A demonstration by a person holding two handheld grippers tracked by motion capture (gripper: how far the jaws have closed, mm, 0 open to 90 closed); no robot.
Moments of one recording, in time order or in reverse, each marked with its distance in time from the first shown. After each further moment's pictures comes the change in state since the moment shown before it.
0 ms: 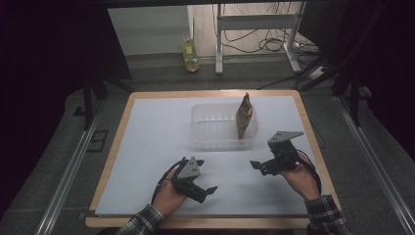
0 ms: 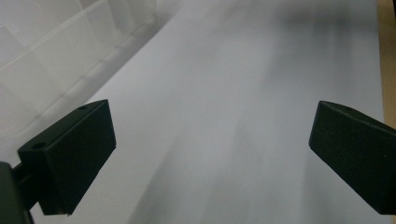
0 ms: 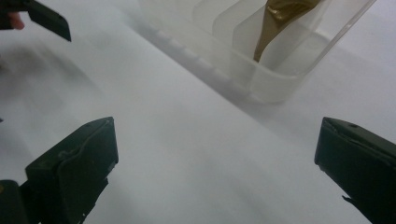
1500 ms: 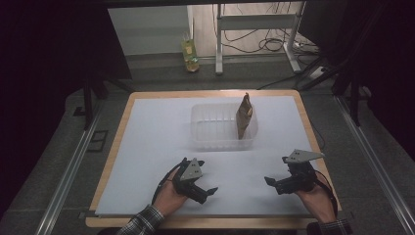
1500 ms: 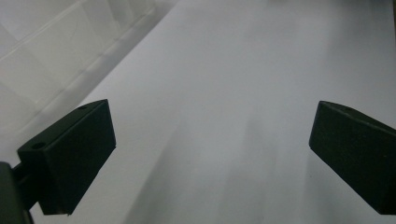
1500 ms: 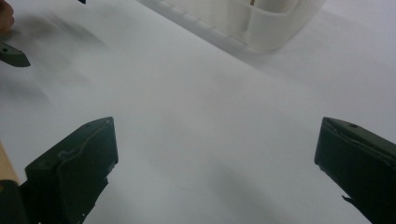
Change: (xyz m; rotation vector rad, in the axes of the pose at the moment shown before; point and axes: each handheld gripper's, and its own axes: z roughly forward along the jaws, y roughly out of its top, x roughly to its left) left arm -0.002 -0.002 0.005 0.030 0.021 0.030; right arm 0.006 -0.056 -0.033 -0.042 -0.026 0.007
